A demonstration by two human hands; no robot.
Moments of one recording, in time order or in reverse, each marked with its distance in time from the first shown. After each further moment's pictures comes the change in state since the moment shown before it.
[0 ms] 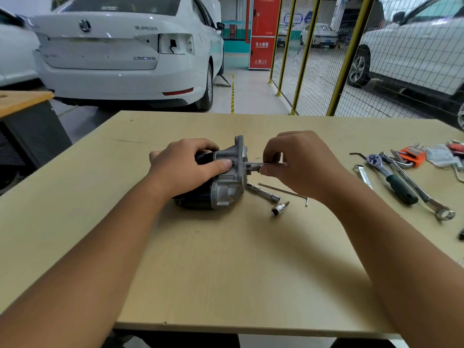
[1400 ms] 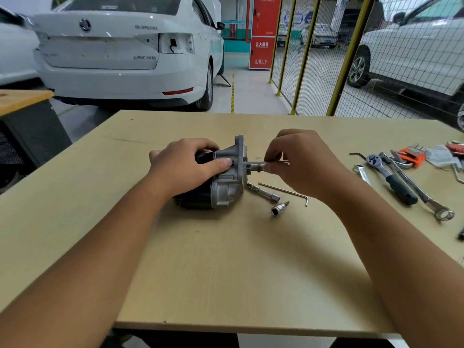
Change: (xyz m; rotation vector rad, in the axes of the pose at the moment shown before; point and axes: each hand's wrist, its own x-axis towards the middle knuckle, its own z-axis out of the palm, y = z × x) left_hand -0.002 0.002 -0.002 -0.018 -0.012 -0.006; right_hand 0.002 0.002 0.000 0.015 0.015 -0.017
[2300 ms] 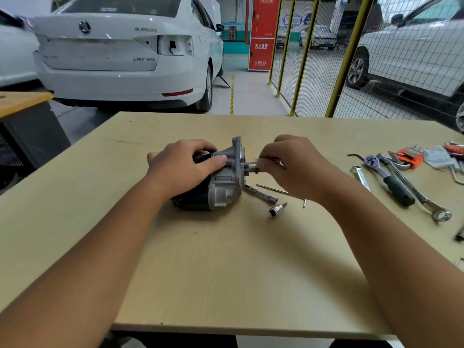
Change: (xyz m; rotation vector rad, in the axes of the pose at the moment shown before) left_hand 0.001 0.001 0.001 -0.009 0.012 -0.008; right_hand 0.001 0.002 0.008 0.085 -0.056 -0.003
